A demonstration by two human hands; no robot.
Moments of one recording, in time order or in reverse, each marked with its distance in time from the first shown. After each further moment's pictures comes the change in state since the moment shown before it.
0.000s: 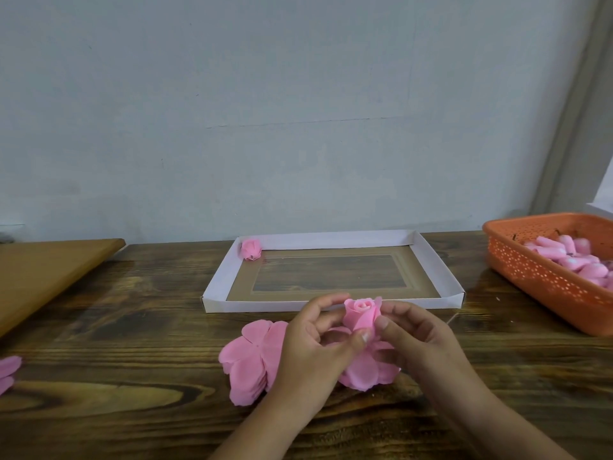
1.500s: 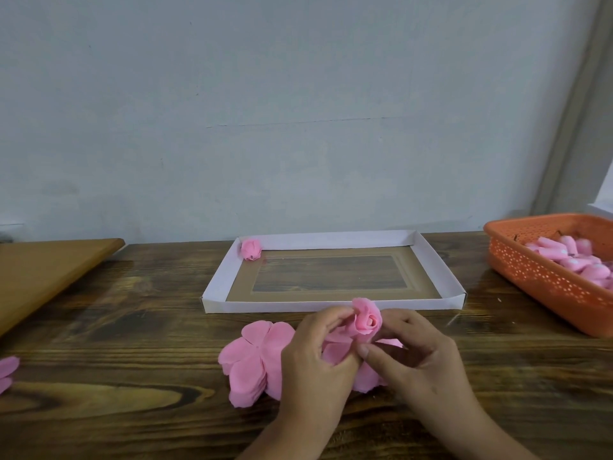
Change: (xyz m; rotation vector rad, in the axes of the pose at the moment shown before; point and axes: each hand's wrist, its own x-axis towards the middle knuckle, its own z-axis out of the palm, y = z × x) left_hand -0.014 -0.008 0.009 0.353 0.294 0.390; right_hand -0.014 0.003 0.015 -0.341 0.025 -0.373
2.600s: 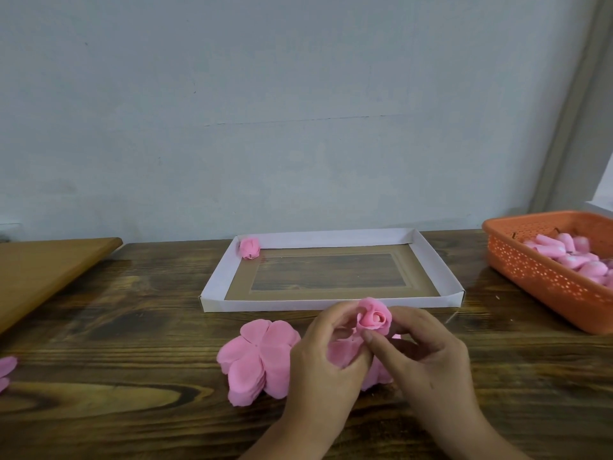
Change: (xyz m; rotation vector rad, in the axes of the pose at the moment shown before) left_hand -0.003 -0.001 0.006 -0.147 -0.136 -0.089; right_hand -0.003 0.000 0.003 -0.063 0.188 -0.041
